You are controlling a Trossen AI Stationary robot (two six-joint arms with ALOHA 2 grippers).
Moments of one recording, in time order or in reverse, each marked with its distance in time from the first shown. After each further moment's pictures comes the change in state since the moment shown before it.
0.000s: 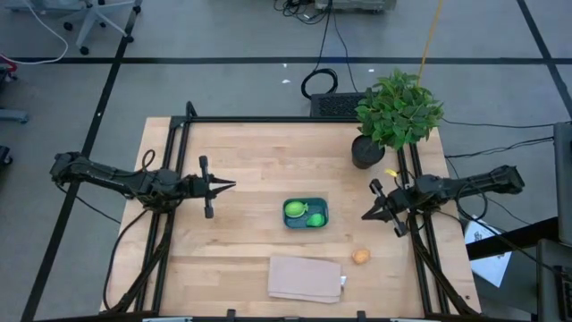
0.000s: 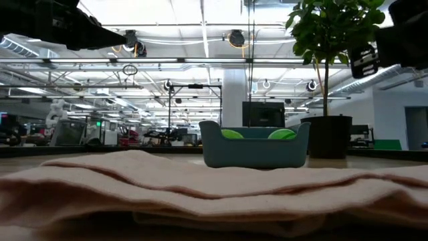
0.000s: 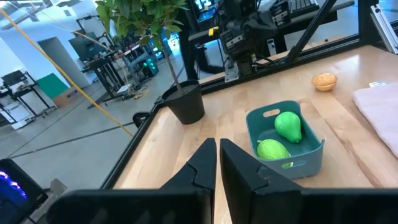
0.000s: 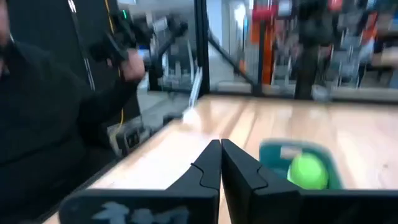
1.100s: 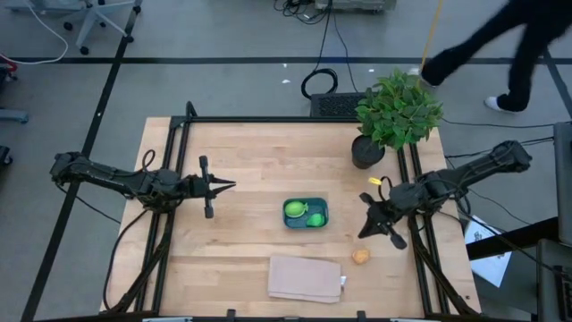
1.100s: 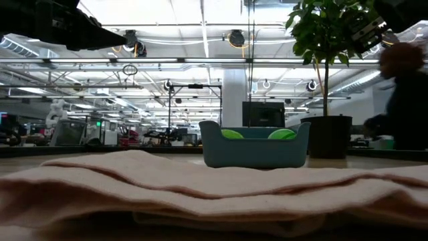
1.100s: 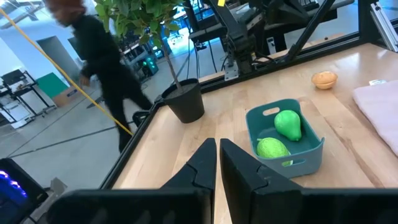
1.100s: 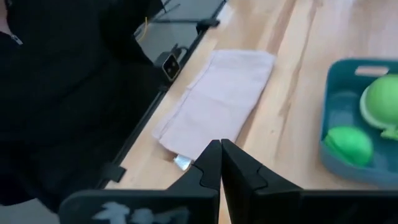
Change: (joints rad) left arm 0.000 0.000 0.000 -0.007 0.000 0.000; right arm 0.190 0.593 0.549 -0.492 0.003 0.127
